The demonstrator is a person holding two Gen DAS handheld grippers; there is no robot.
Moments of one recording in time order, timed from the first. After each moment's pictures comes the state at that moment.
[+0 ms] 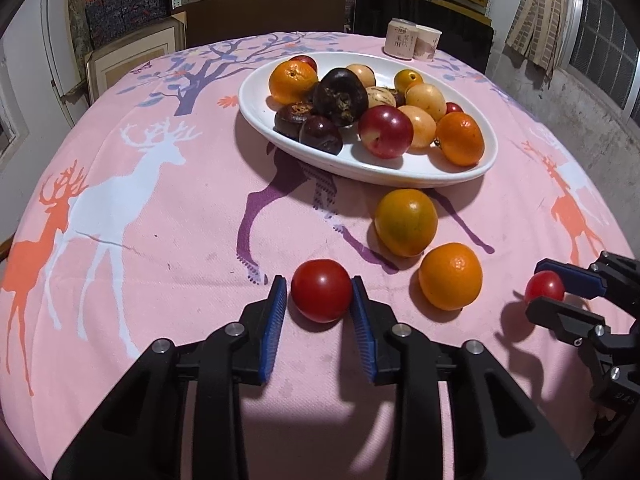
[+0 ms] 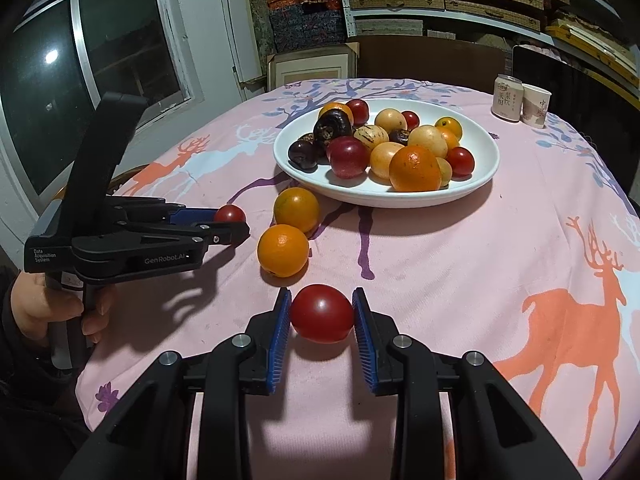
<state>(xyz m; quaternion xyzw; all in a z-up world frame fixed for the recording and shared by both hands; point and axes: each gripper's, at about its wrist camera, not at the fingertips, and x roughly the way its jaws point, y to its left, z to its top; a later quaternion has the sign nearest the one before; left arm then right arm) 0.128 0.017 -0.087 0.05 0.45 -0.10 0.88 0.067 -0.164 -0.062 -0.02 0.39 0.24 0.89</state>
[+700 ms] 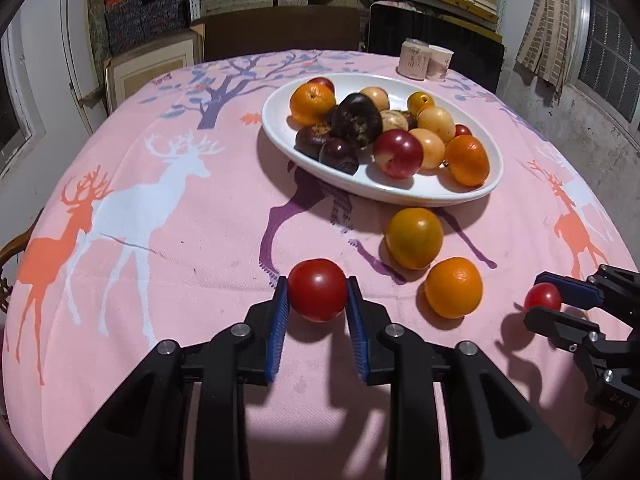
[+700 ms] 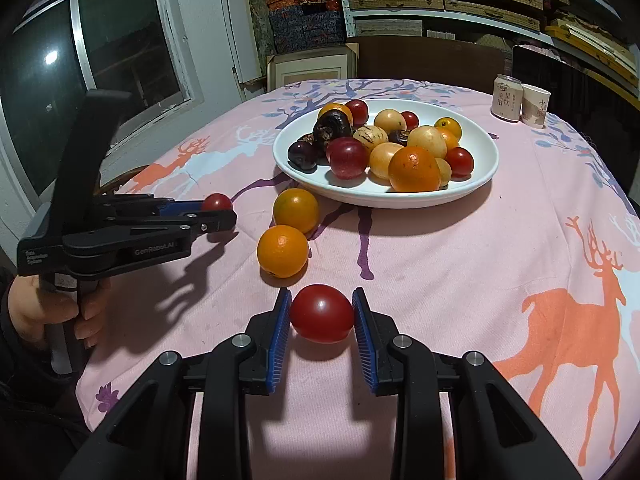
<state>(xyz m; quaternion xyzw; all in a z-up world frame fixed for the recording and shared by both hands) 0.116 0.024 -0.073 0.03 0.42 -0.08 0.90 0.067 -0.165 -0.061 -0.02 0.39 0.24 0.89</state>
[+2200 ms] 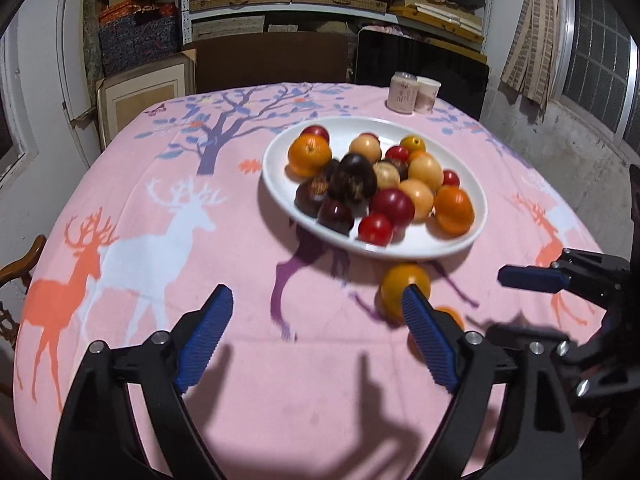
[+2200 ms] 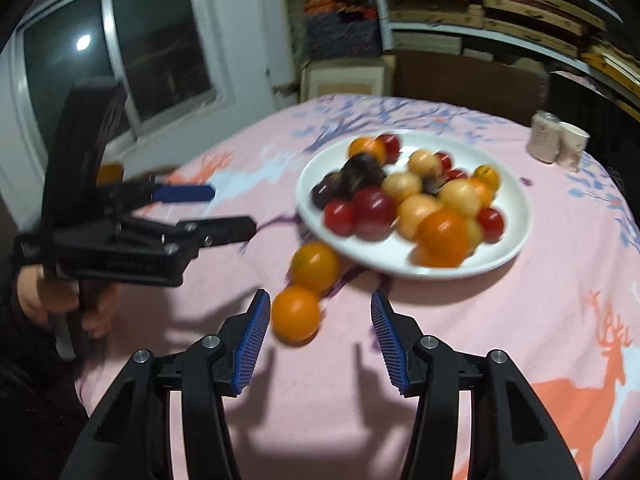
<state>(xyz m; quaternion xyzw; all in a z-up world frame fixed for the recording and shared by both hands) 0.125 0.037 -0.045 0.02 0.39 -0.10 0.92 0.102 -0.149 -0.042 -0.06 0.37 0.31 0.87</state>
